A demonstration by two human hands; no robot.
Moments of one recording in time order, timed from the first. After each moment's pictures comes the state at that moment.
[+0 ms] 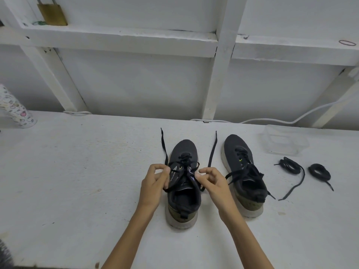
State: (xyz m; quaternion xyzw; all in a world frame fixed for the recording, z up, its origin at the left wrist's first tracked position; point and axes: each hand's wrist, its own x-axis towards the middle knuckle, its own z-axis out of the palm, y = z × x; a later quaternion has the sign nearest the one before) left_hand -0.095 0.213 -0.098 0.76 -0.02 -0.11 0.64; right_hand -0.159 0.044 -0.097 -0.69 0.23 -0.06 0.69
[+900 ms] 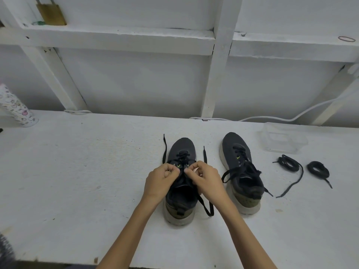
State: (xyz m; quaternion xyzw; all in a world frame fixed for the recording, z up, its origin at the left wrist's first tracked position) left_hand -0.088 0.196 -0.095 0.86 -0.07 -0.13 0.49; right_hand -0.142 0.046 -0.085 -0.86 0.17 -0.02 0.49
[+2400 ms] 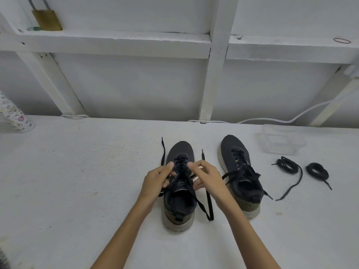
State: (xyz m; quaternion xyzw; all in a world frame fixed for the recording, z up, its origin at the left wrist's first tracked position) left_hand -0.083 0.198 -0.084 0.77 -0.02 -0.19 0.61; right_hand -0.137 0.035 -0.073 -0.74 0.20 0.01 0.65
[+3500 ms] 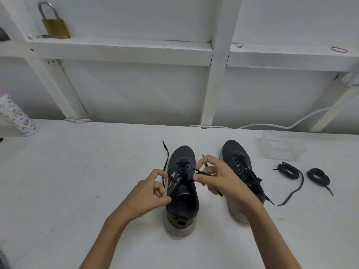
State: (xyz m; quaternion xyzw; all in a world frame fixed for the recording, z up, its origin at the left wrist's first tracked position) left_hand -0.091 0.243 -0.055 0.85 -0.22 -0.24 0.41; right_hand -0.154 0.016 -0.019 -0.78 0.08 0.06 0.62
